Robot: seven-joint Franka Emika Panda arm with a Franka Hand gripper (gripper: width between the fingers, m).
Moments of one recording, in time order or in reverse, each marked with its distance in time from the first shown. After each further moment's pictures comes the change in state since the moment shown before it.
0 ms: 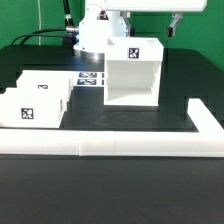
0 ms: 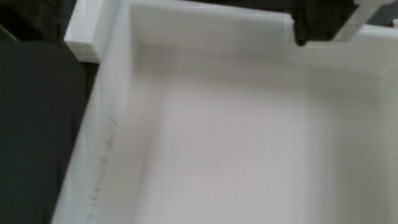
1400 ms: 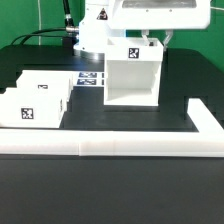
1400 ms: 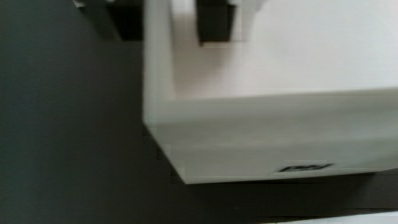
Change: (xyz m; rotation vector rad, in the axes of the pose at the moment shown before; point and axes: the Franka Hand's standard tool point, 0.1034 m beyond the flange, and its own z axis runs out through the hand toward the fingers) arm -0.037 -0.025 0.035 0.031 -0.033 0.170
